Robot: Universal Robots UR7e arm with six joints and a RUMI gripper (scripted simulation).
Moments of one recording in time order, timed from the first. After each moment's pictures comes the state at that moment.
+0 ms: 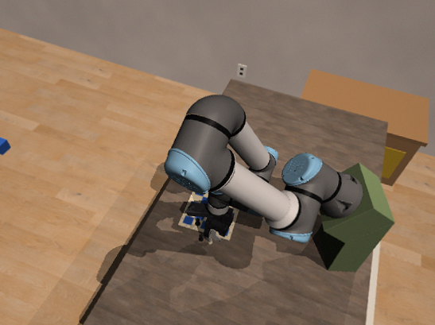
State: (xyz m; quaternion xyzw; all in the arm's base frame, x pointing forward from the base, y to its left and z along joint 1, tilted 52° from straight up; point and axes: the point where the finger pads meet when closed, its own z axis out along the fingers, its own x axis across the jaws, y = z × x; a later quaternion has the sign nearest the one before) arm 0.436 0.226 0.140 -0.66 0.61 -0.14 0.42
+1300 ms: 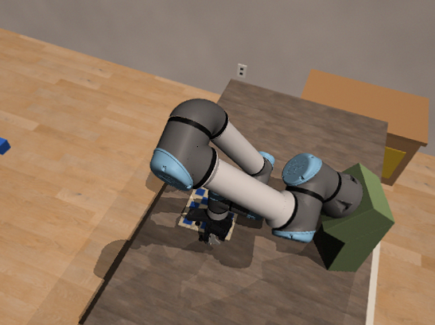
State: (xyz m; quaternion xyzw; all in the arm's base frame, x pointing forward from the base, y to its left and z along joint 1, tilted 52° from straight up) arm 0.459 0.238 0.120 -0.66 0.61 -0.14 0.42
